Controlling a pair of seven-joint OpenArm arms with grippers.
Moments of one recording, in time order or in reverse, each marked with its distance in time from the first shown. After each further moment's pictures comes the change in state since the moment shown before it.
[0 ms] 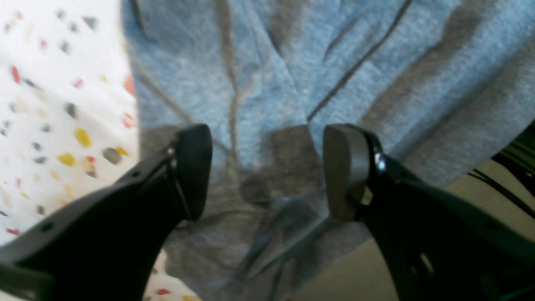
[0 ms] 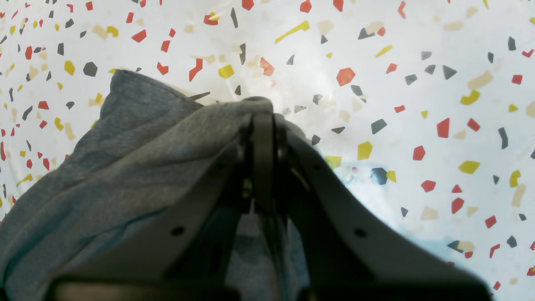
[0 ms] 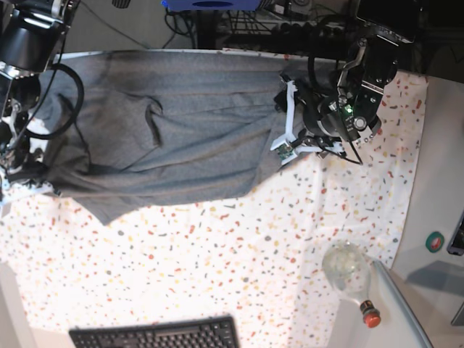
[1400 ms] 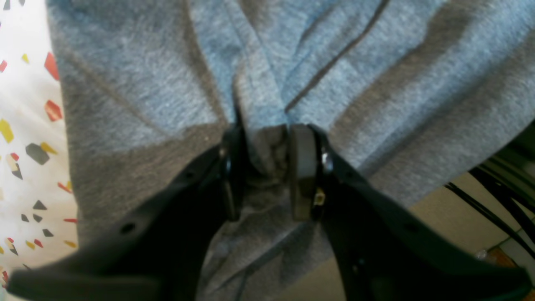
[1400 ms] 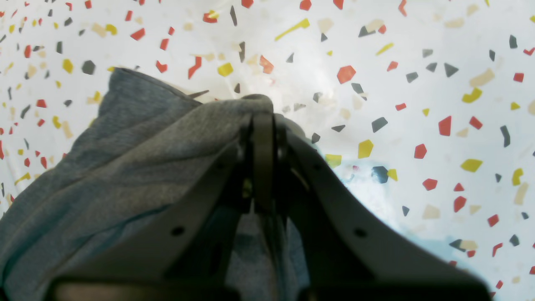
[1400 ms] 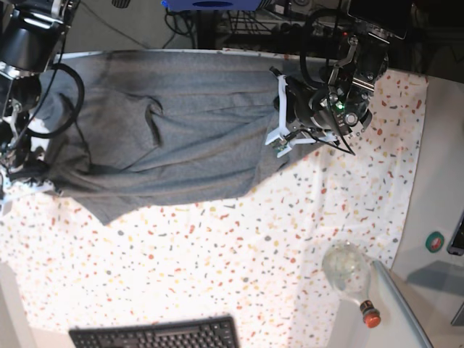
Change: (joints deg) left arm 0.6 2.4 -0.3 -3.5 -0.8 0.6 0.0; right arm 0.0 0.0 0.0 -1.6 0.1 0.0 0.2
